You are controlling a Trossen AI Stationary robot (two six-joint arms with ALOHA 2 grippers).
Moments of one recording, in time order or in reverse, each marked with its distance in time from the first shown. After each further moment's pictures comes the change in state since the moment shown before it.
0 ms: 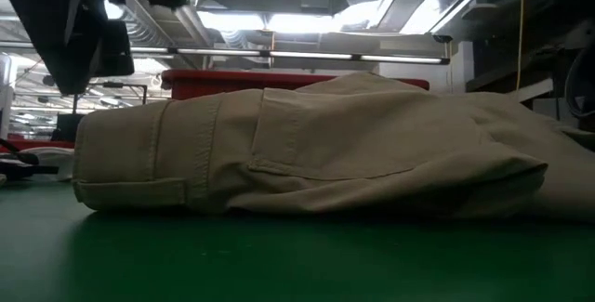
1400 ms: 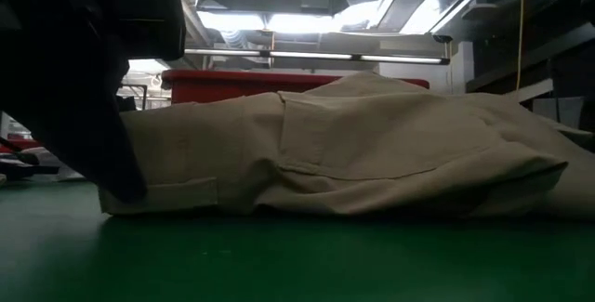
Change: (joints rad) left arm -0.146 0.241 -0.082 0.350 -0.494 -0.125; right arm 0.455 0.089 0.000 0.786 0.407 0.267
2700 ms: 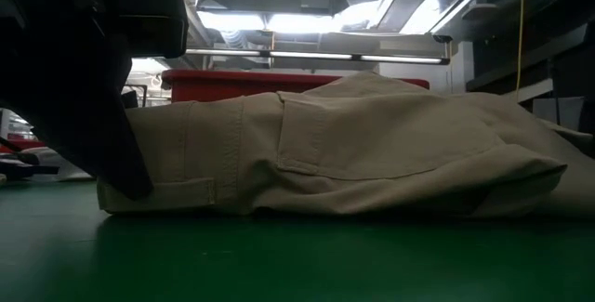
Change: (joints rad) left arm 0.000 0.000 0.000 0.020 -0.004 -0.009; right arm 0.016 0.239 0.000 0.009 0.218 -0.305
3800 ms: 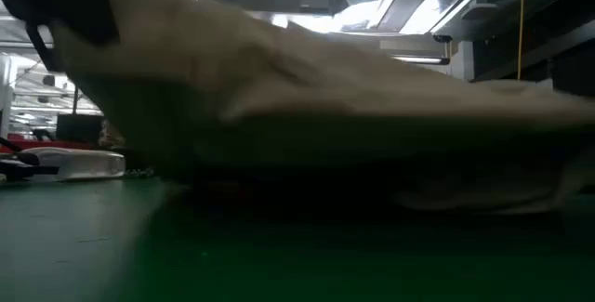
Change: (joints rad) left arm -0.016 -0.166 0.084 -0.125 0.158 0.000; right arm -0.092 0.000 0.313 -0.509 -0.143 0.006
